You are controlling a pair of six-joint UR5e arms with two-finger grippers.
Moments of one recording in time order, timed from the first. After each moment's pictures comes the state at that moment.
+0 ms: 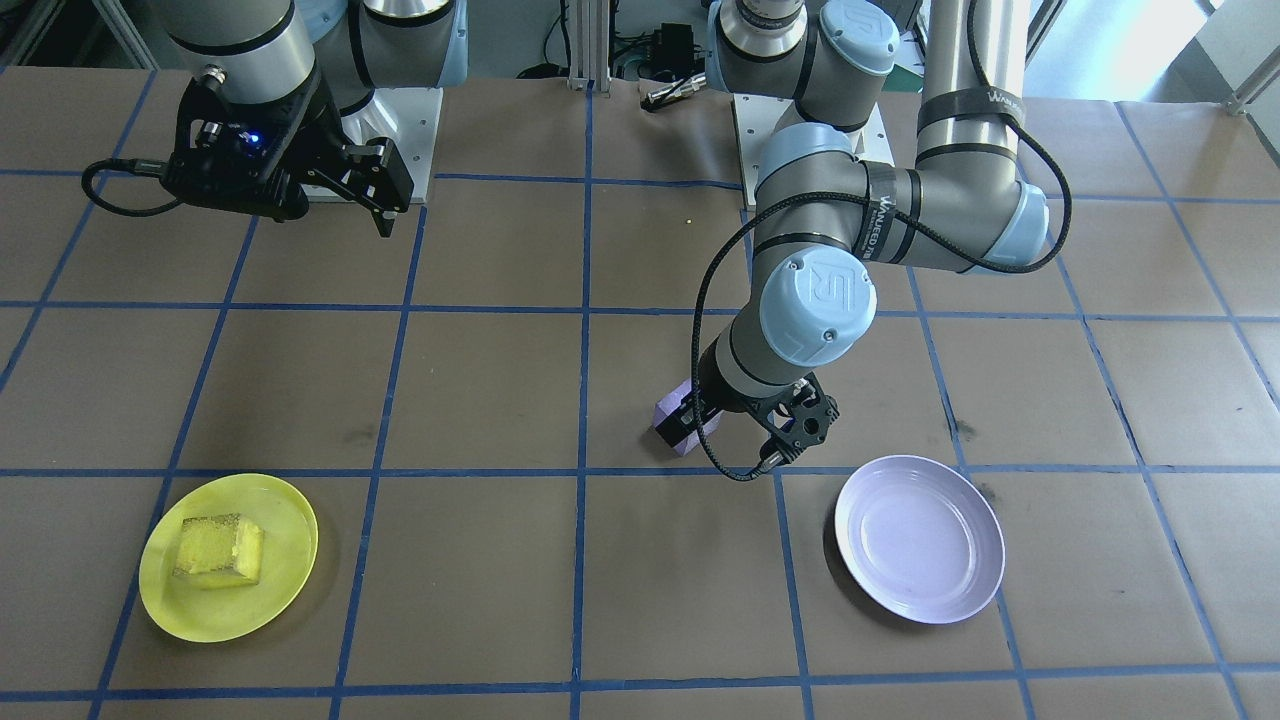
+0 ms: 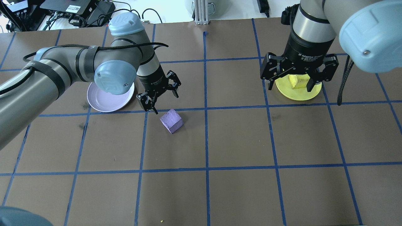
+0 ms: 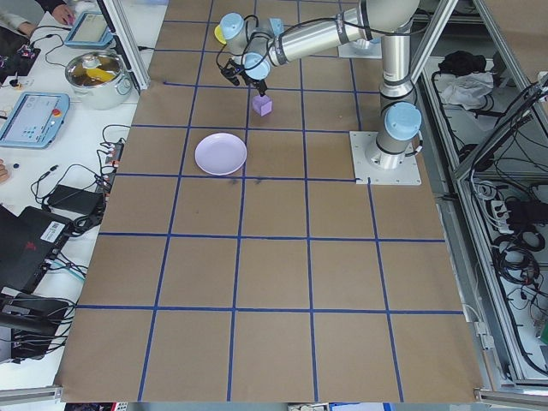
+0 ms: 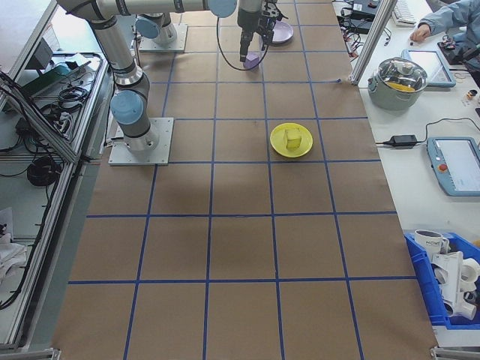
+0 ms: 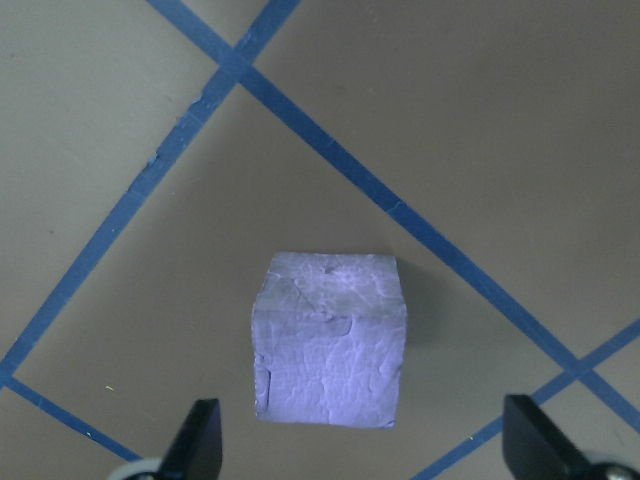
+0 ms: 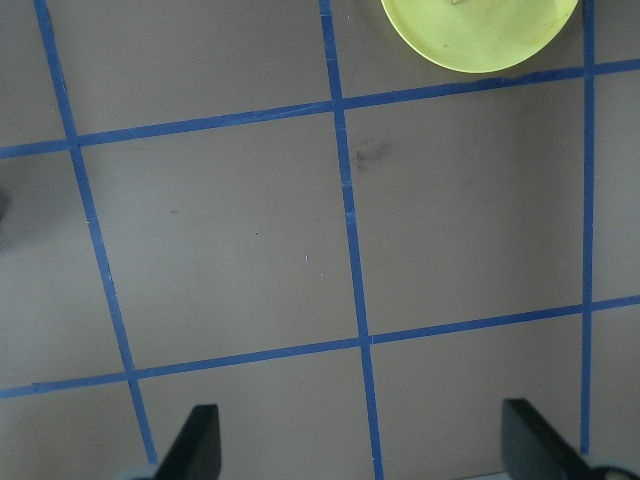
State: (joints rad) left arm -1.70 -1.93 -1.69 -1.29 1.42 -0.86; right arm 1.64 -1.60 1.59 -1.47 -1.60 0.20
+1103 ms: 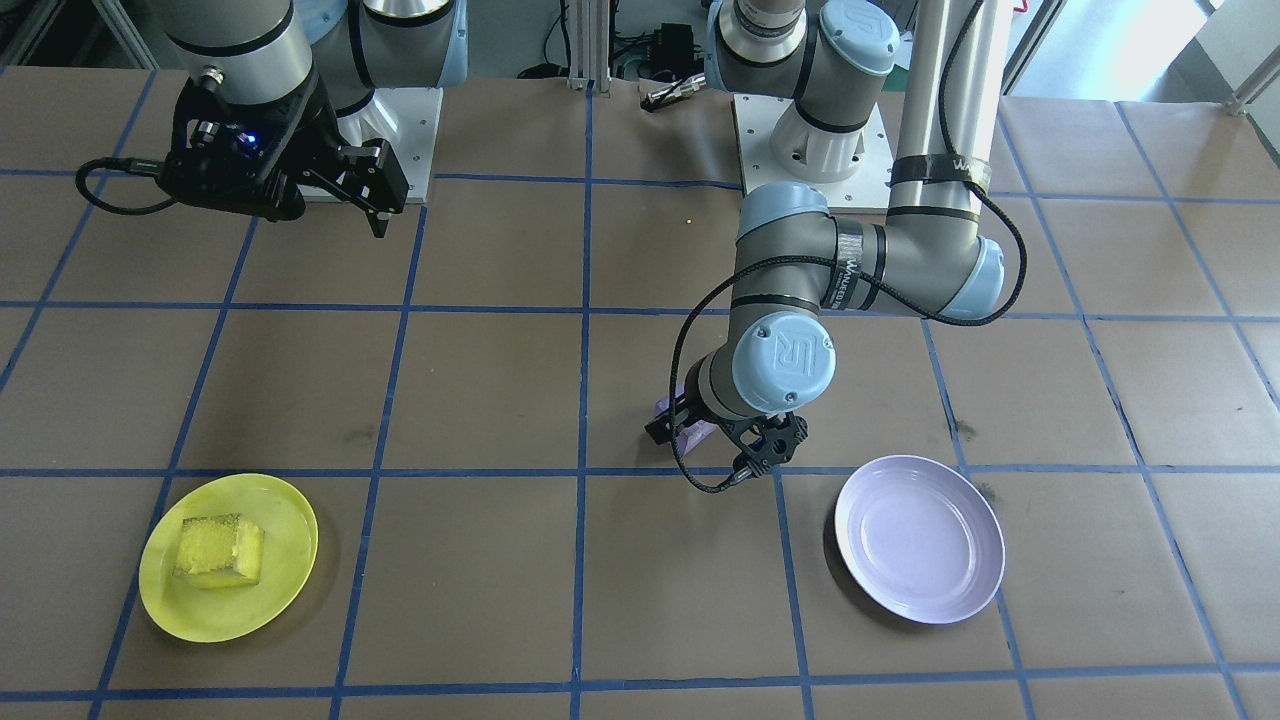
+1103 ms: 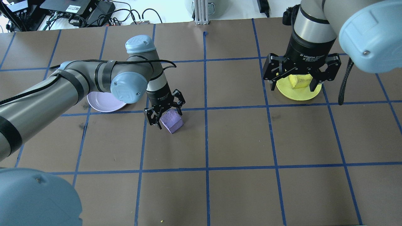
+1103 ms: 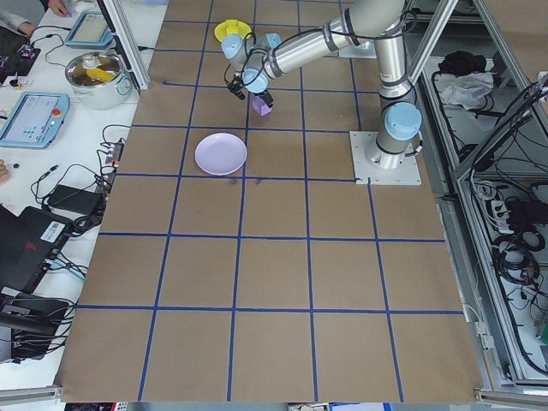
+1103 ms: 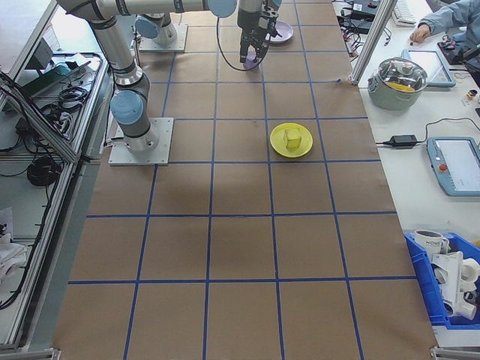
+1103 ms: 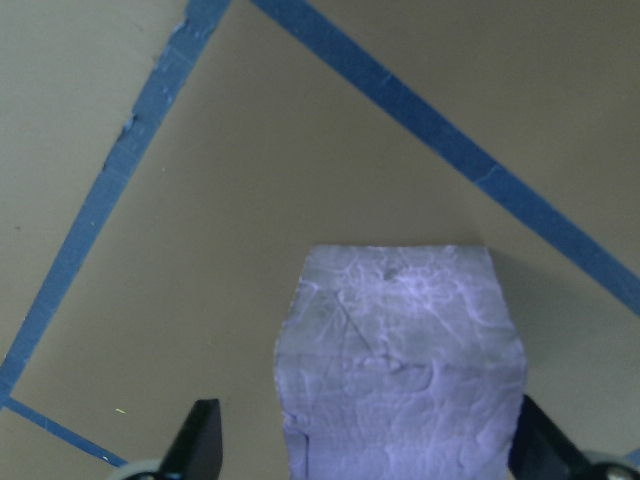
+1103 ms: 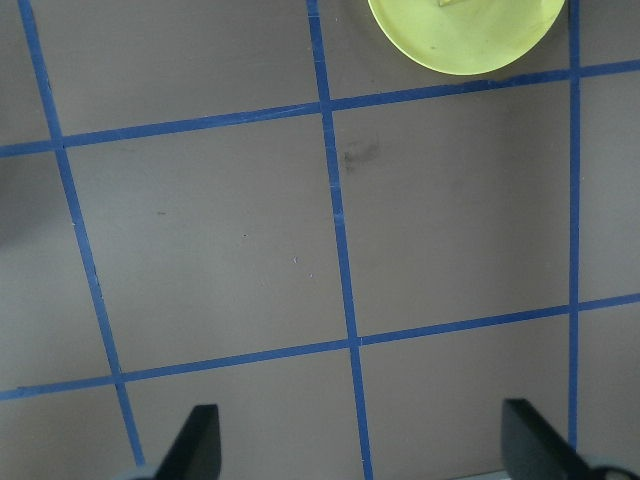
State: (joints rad) left arm -1.71 -2.01 -1.74 -1.30 1.41 -0.80; right arm 1.64 -1.60 1.59 -1.46 -1.62 0.20
